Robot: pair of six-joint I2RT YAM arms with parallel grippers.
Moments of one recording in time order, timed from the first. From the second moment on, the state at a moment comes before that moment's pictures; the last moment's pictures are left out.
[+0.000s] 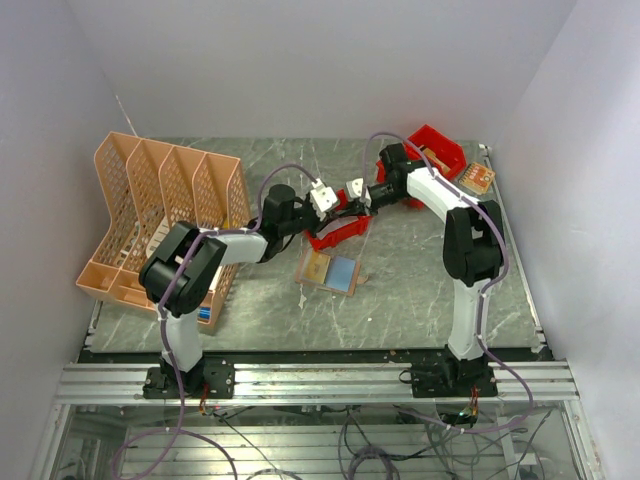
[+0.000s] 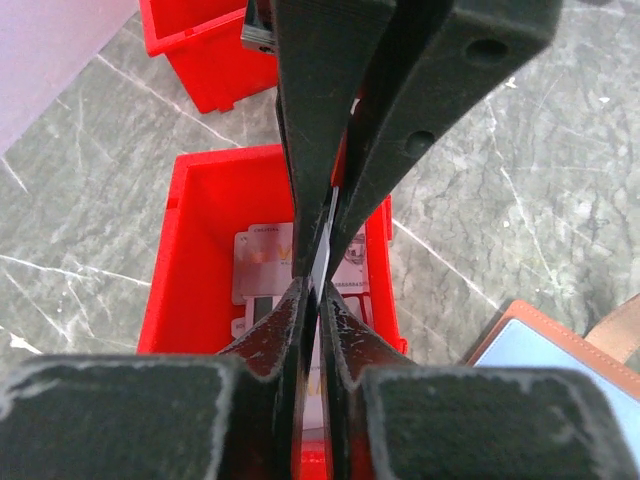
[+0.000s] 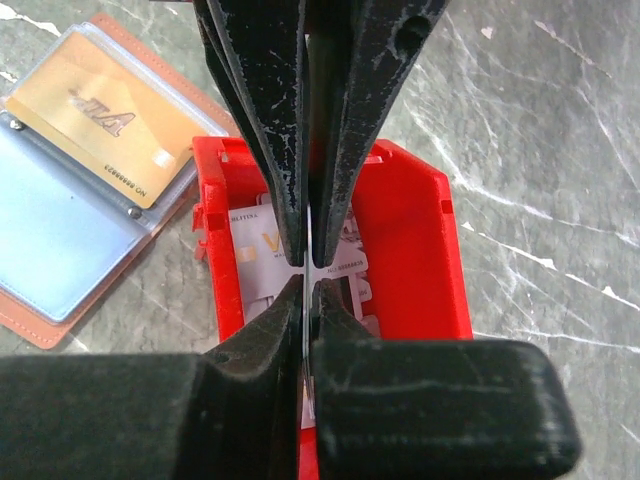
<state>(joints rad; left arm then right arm) -0.58 1.87 0.98 0.66 0.49 0.32 0.29 2.12 1.69 -0.86 -1.09 -1.69</state>
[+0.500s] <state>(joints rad) -0.55 1.87 0.97 0.77 0.57 0.18 0.29 2.11 1.68 -0.83 -1.06 -1.68</state>
